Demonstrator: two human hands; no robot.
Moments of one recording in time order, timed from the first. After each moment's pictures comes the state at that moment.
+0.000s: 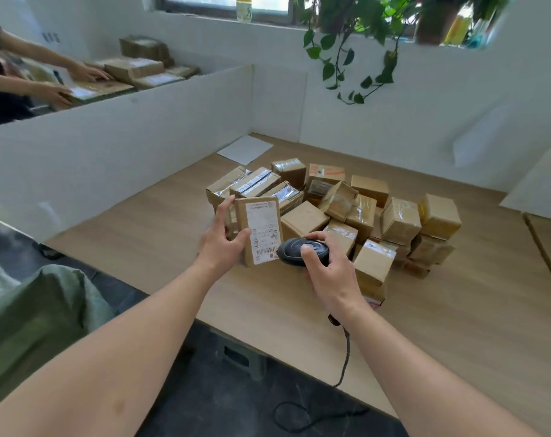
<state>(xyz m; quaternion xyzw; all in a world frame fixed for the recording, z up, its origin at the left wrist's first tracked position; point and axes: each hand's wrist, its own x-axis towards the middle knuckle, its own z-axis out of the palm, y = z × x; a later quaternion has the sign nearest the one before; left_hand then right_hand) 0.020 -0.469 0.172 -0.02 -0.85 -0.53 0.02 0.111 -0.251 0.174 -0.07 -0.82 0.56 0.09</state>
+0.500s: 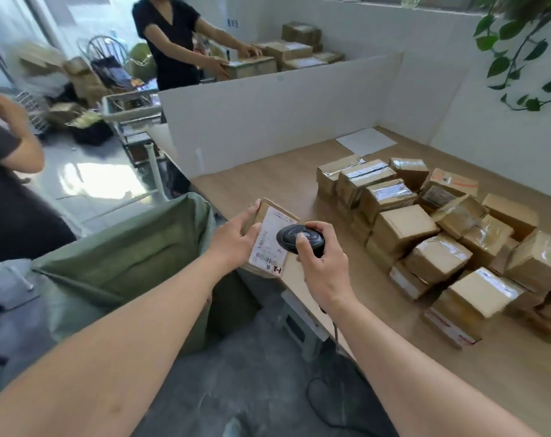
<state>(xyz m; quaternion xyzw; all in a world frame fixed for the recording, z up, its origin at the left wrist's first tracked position) 0.146 -0.581 0.174 0.15 -0.89 -0.42 0.06 0.138 -0.377 0.163 0.09 -0.79 0.60 -0.03</state>
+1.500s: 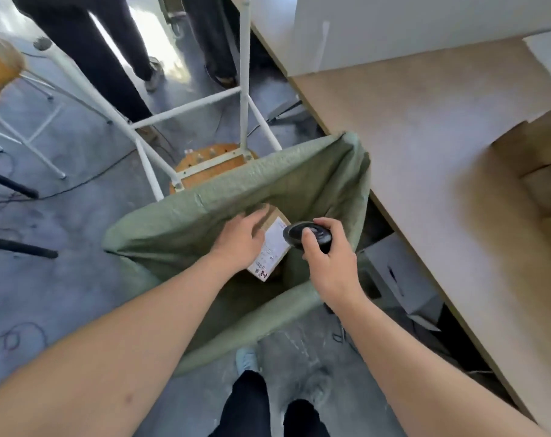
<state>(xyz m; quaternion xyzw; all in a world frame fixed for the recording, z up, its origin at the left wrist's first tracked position) 0.155 -0.960 -0.057 0.27 -0.88 -0.37 -0.15 0.116 -0.765 -0.011 -0.01 -0.84 0.49 -0.24</state>
